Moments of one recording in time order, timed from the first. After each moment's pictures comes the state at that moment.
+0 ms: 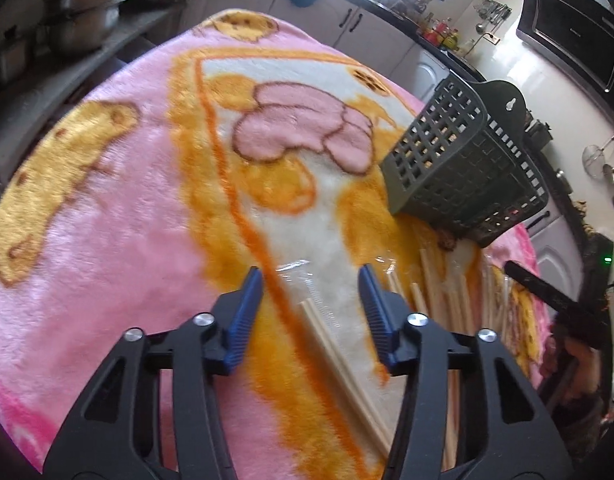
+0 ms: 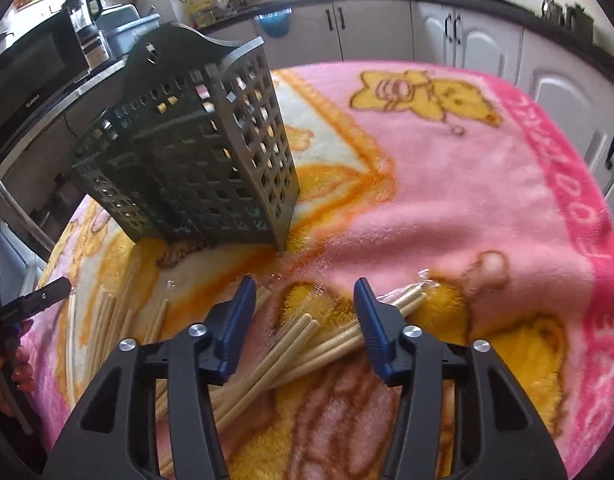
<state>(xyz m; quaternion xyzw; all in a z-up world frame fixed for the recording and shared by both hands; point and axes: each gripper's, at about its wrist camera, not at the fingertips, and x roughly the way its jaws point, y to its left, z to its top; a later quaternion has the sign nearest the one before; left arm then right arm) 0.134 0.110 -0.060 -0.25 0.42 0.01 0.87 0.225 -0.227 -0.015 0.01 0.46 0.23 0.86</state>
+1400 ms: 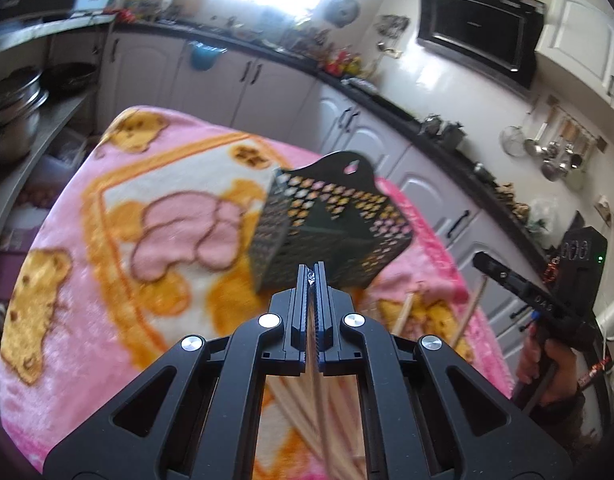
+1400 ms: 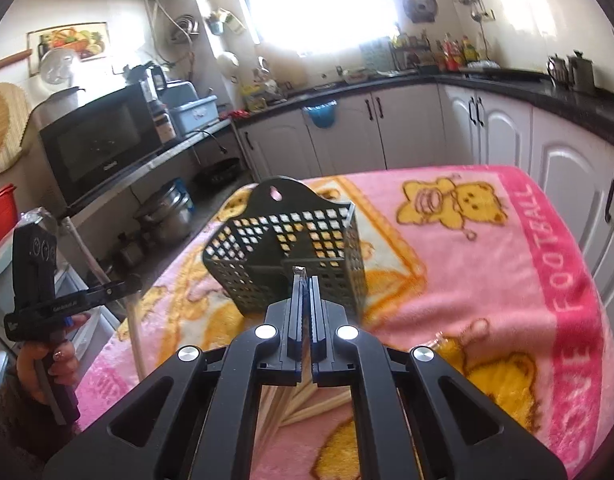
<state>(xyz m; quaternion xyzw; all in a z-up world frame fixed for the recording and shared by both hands) 0.129 0.060 0.060 -0.18 0.31 -0.12 0.93 0.152 -0.244 0.107 0.07 0.30 0.30 0.90</state>
